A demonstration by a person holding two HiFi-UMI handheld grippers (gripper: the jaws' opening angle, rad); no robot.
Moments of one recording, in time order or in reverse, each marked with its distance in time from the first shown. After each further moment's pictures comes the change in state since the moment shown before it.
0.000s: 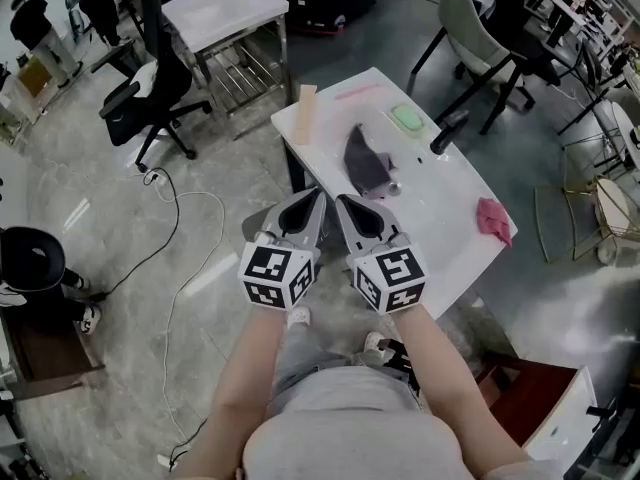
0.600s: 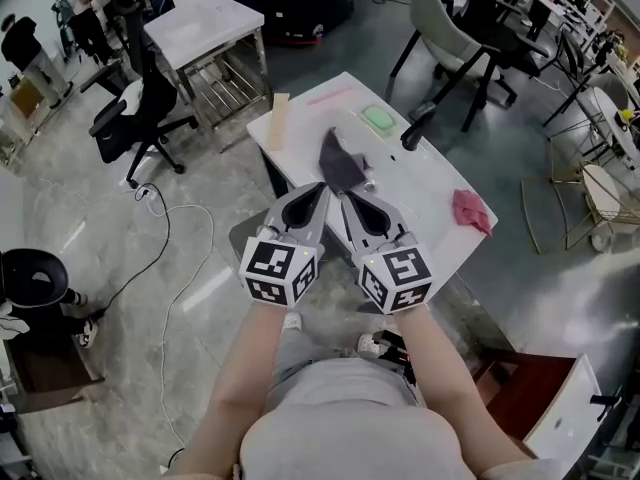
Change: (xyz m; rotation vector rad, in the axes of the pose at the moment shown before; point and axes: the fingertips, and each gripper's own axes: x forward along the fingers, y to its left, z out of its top) left arm 0.024 -0.072 0.027 0.055 -0.050 -0.080; right arm -0.063 -0.045 0.022 0.005 -0.075 -0.082
